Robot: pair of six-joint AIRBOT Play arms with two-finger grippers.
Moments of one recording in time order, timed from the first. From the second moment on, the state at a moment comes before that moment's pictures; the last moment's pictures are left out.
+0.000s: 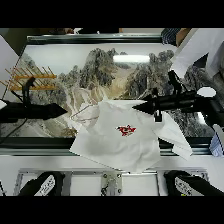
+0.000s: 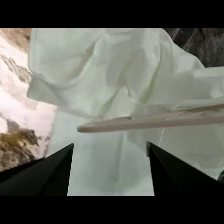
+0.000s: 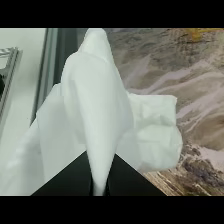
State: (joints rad) left arm 0.29 -1.00 0.89 0.83 -1.37 -1.16; right arm -0.03 -1.18 0.97 -0.25 1.46 -0.09
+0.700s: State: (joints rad) left arm -0.16 -1.00 0.62 0.71 -1.06 -1.45; right arm -0.03 -1.16 0.97 -0.25 1.44 -0.05
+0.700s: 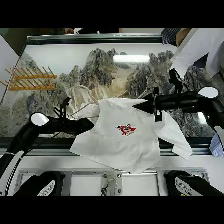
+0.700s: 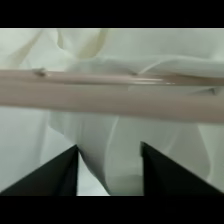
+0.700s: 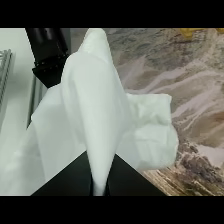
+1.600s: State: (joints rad) left arm -0.11 -1.00 0.64 0.76 -1.00 -1.46; right arm -0.03 -0.89 0.97 -0.25 1.36 0.25
